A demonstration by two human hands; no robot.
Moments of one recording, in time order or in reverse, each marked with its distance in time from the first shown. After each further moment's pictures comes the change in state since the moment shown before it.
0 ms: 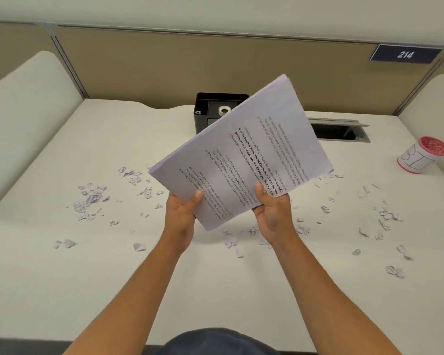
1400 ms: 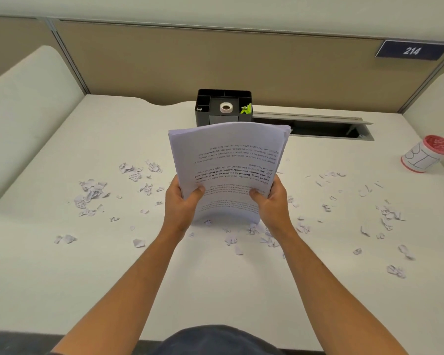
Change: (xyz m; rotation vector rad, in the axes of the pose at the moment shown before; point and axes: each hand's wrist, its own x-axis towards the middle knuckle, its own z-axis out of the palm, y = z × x) left_hand 0.007 0.007 -0.001 0.437 0.035 0.163; right_hand 0.011 0.006 -0.012 -0.659 -0.025 -0.177
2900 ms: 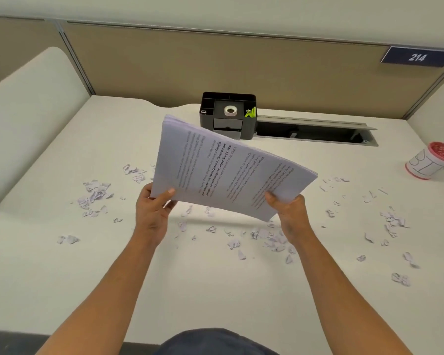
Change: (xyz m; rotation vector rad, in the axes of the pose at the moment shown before) left_hand 0.015 -0.018 -0.055 -0.499 0.136 -0.208; right_hand 0.008 0.006 -0.030 0.185 0.027 0.083
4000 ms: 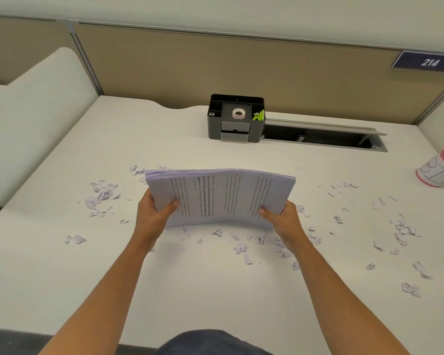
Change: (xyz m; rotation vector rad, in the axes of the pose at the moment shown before) left_hand 0.001 0.006 -0.031 0.545 -0.080 0.142; right_hand 0.009 0.033 0.006 -0.220 -0.121 0.084
